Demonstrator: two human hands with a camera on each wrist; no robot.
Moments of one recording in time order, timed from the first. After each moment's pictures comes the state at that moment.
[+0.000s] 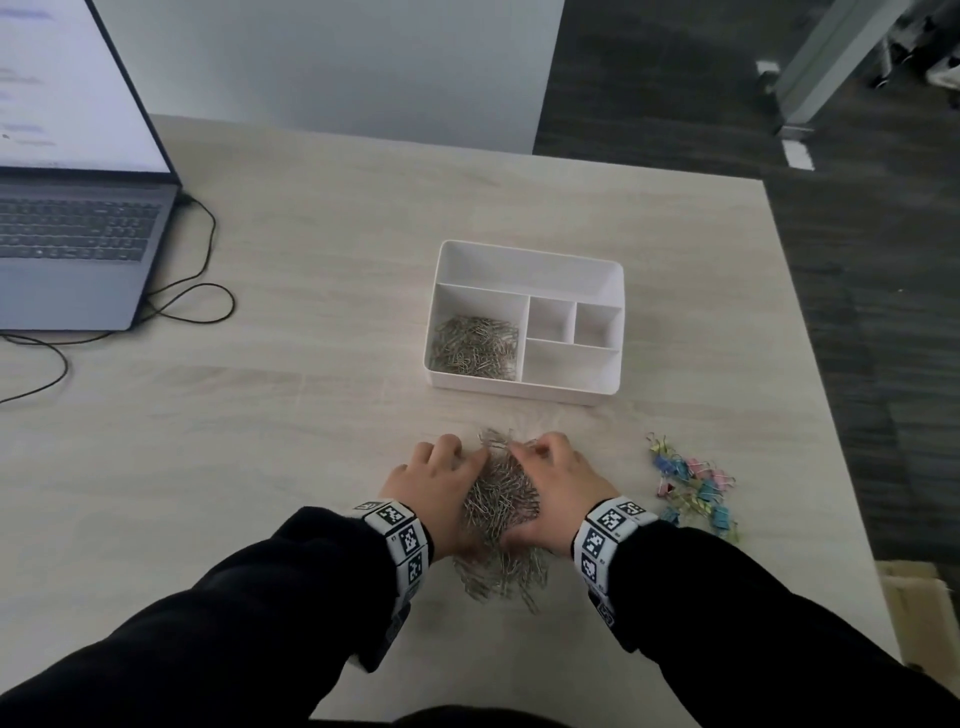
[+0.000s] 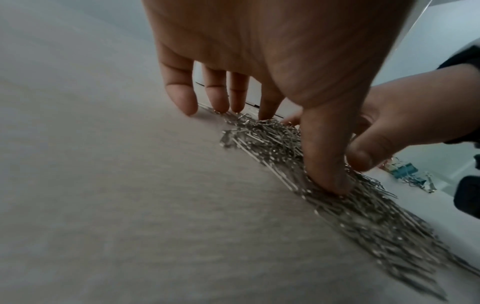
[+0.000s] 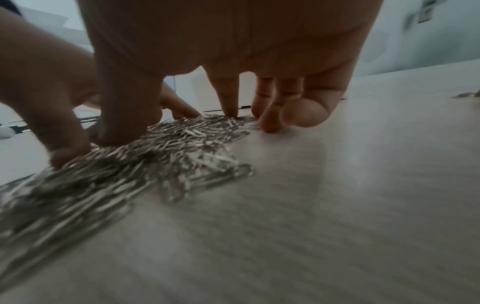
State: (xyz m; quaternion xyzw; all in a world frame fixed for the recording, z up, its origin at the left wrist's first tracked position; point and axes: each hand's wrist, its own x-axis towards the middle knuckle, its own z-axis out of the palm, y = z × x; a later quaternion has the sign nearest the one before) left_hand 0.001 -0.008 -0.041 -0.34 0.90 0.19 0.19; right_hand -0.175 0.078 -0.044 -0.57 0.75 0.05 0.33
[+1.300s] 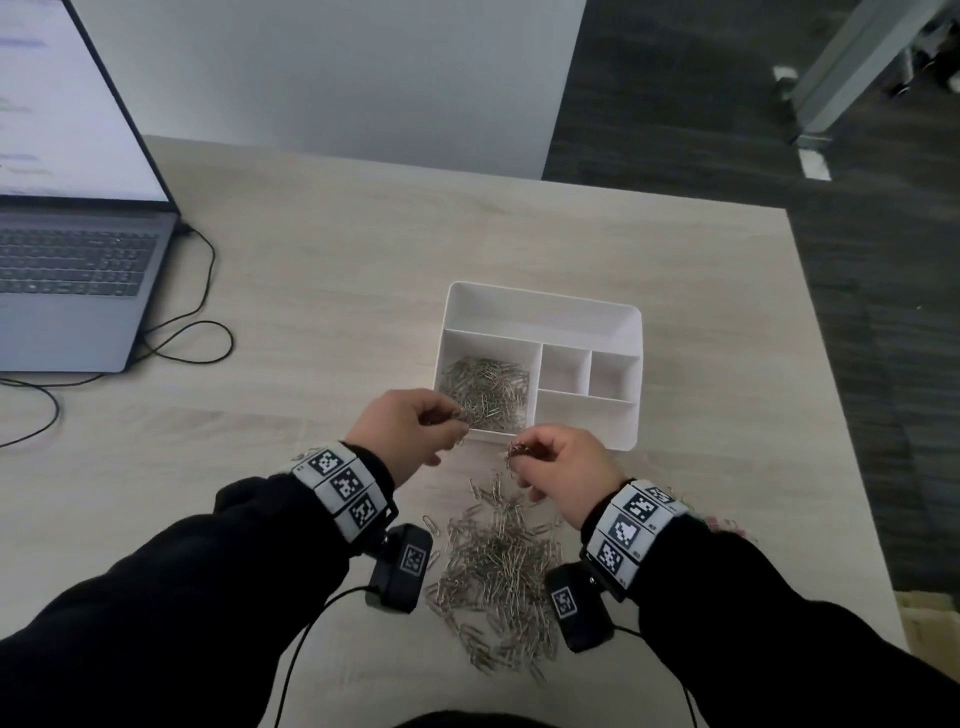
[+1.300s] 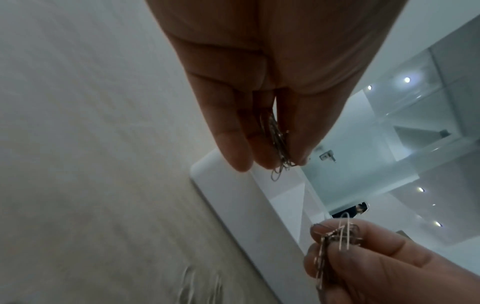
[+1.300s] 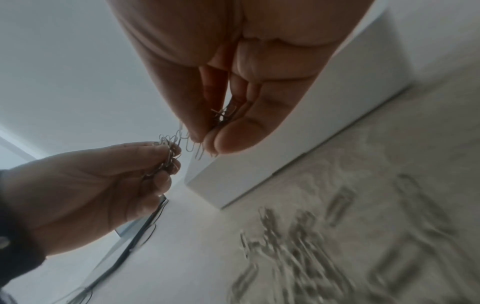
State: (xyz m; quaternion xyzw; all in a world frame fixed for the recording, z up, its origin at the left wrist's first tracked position) left_hand -0.022 -0.123 0.003 -0.49 0.68 0.54 -0.08; right_hand -0.193 0.002 0.009 -0.36 0.75 -0.29 0.48
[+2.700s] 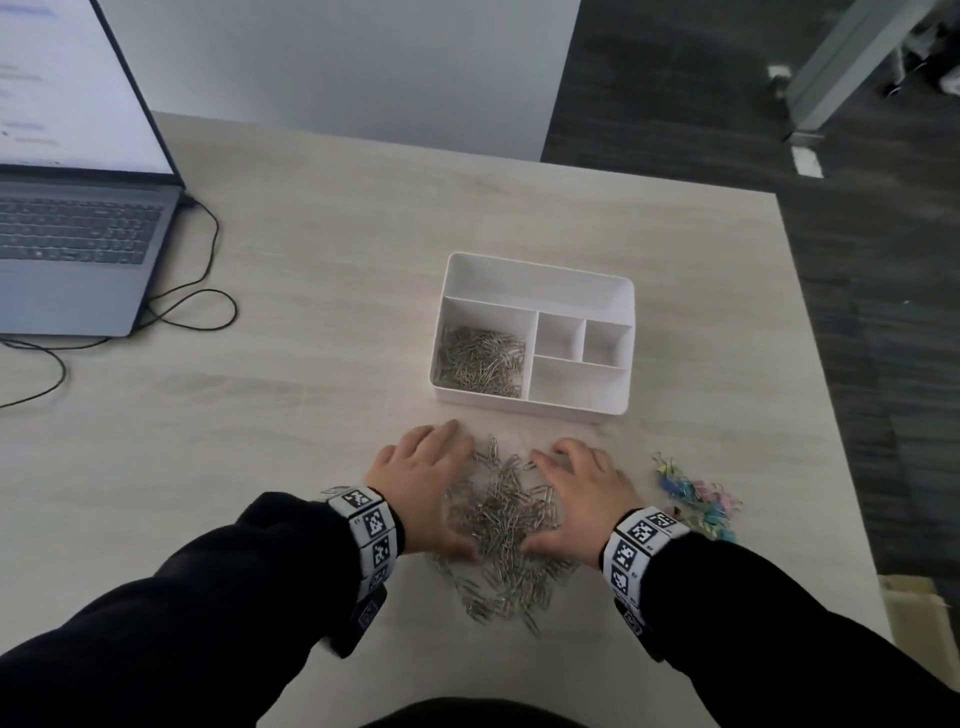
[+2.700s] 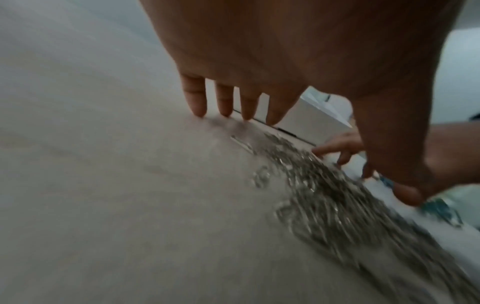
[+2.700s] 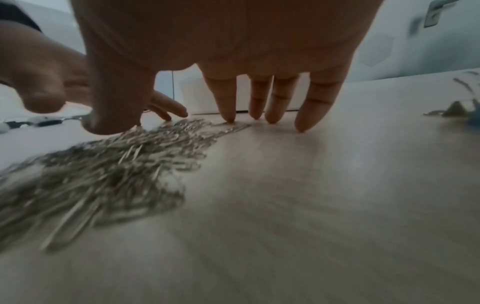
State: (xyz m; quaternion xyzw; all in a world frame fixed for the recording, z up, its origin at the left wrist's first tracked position) left_hand 0.012 -0.046 -0.039 -0.33 0.89 0.22 0.21; right_hand -0.198 0.073 -0.032 -0.58 0.74 0.11 0.31
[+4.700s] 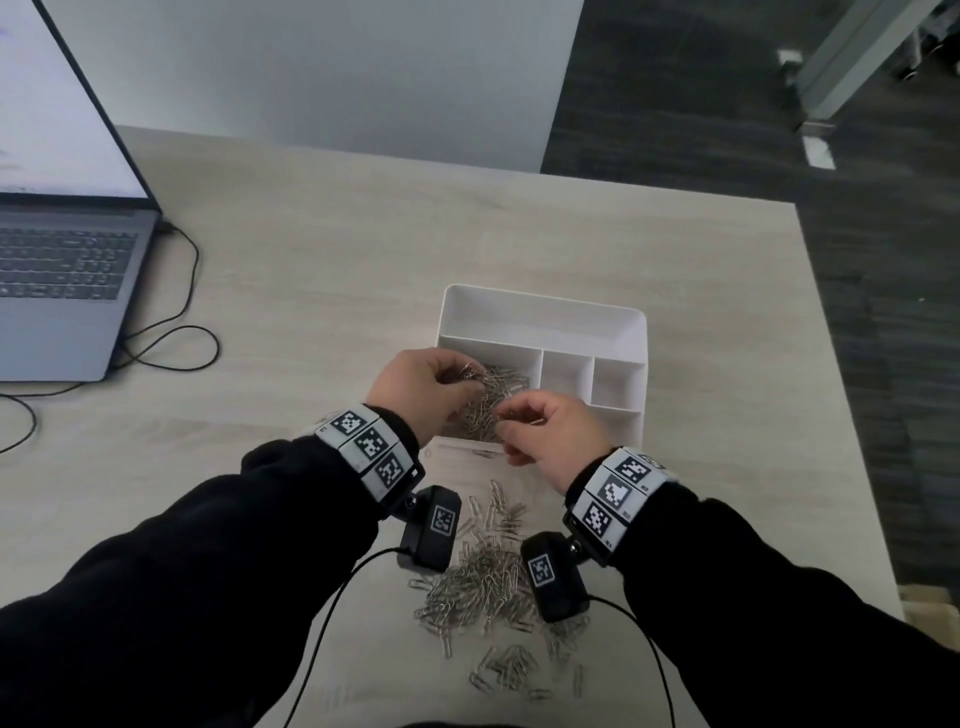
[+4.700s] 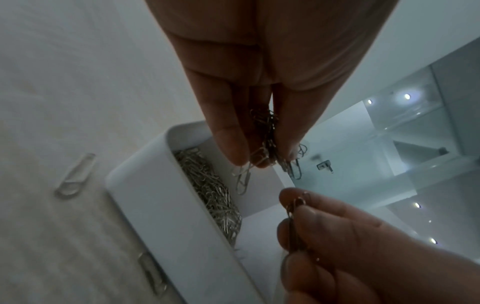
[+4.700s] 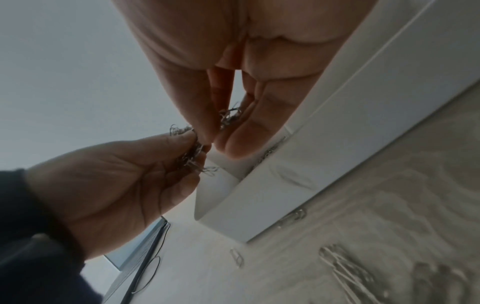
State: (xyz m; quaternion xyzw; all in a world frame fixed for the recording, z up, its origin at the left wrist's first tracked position) left_hand -0.065 -0.153 0.013 -0.51 0.63 0.56 -0.13; right_hand -0.198 -0.042 0.010 -0.30 0.73 -0.37 0.49
